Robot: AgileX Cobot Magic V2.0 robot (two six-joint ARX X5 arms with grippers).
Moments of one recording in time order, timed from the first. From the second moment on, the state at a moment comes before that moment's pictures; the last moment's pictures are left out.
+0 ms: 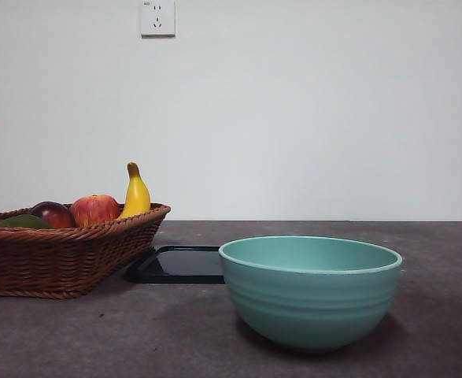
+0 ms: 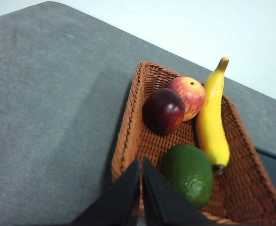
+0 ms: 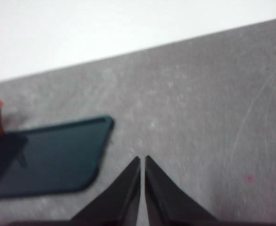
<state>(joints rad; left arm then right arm) 0.01 0.01 0.10 -0.29 0.05 -0.40 0.03 0.01 0.07 -0.18 -0.16 0.30</state>
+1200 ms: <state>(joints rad) 0.00 0.47 0.78 -0.78 0.40 -0.20 0.03 0.49 0.86 -0.87 -0.44 0.20</state>
